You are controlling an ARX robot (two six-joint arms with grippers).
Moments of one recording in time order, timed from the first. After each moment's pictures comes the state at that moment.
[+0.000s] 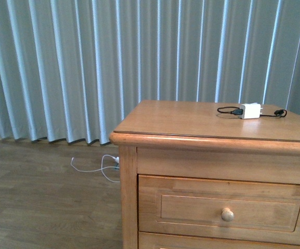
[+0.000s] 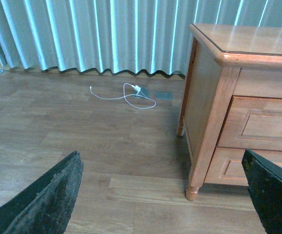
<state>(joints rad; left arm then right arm) 0.00 0.00 0.02 0.00 0.00 0.00 0.00 0.34 0.13 0.21 0.00 0.03</state>
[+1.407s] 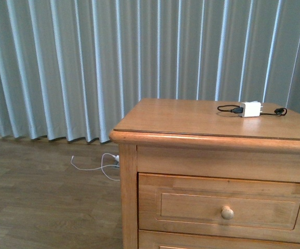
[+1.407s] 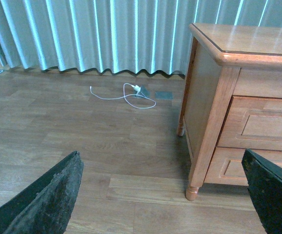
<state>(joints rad) 0.00 0.00 0.02 0.00 0.00 0.00 0.00 0.00 0.01 0.00 0.00 0.00</state>
